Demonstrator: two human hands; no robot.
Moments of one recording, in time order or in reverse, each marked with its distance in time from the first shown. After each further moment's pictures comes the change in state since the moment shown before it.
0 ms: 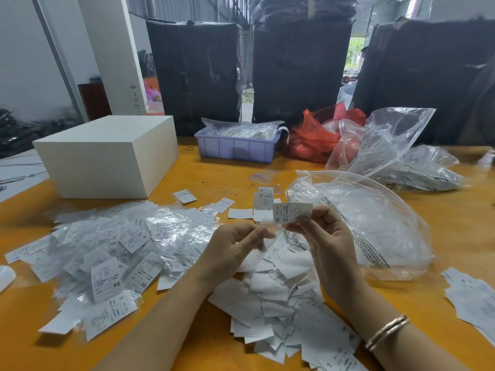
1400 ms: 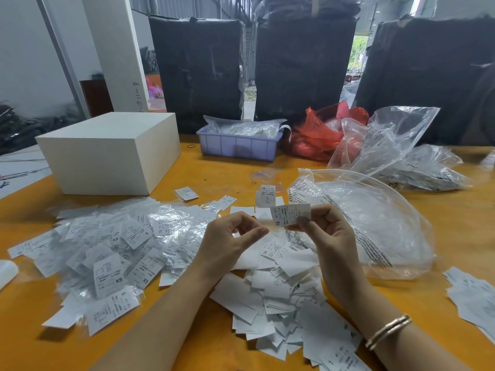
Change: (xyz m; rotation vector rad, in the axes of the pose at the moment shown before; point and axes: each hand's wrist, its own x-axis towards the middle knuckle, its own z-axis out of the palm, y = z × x) left_hand 0.001 -0.006 -0.004 0.083 0.159 0.058; right_hand -0.003 -0.001 -0.001 -0.153 -0.003 -0.054
